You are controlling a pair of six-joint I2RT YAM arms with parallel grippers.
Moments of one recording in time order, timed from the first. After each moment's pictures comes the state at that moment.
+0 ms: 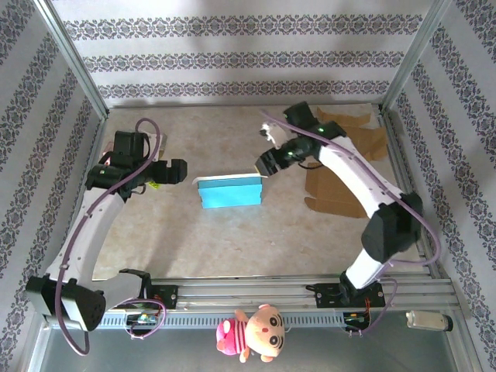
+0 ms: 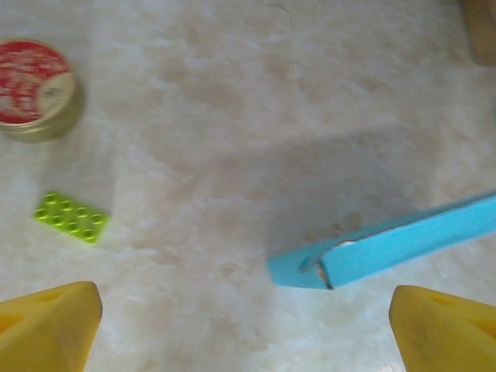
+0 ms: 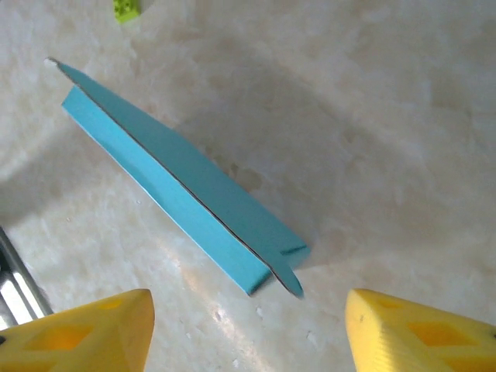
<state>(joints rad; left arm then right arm) -0.11 1.17 1.19 -0.86 0.22 -0.07 0.41 1.64 1.51 -0.92 -0.49 -0.11</state>
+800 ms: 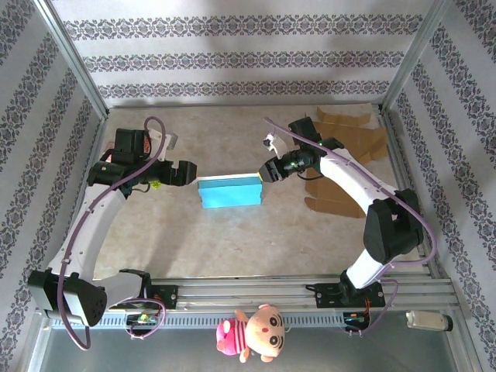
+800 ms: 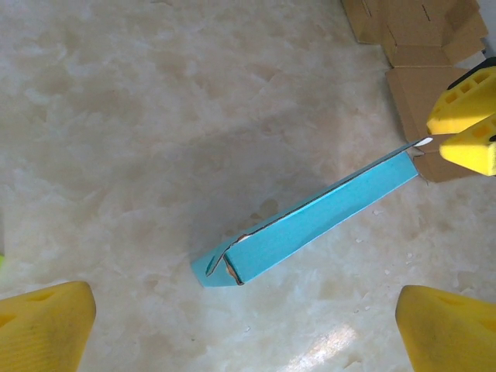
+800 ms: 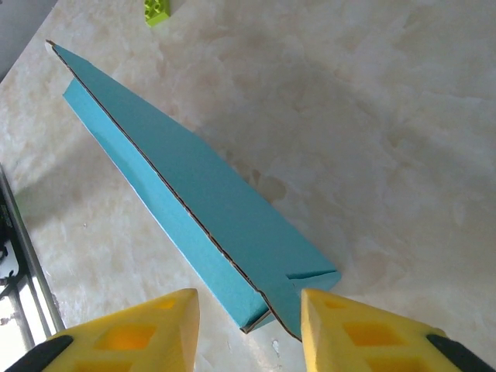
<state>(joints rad) -0.11 1.18 1.19 -0.83 0.43 -0.01 0.38 1.65 1.31 -0.68 -0.63 -0.11</state>
